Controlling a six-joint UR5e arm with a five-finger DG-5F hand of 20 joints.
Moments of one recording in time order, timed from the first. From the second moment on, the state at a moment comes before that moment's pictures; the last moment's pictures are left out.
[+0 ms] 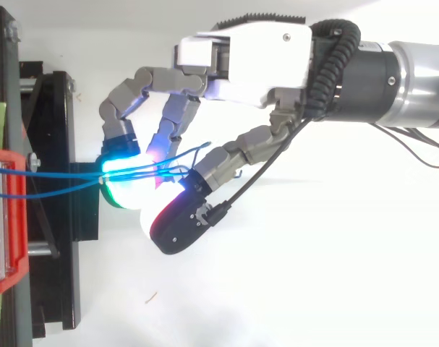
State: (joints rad) arm 0.03 -2.33 -1.19 -2.67 -1.56 -0.17
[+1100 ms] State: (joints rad) arm 0.04 -2.33 -1.19 -2.64 -1.52 -0.18
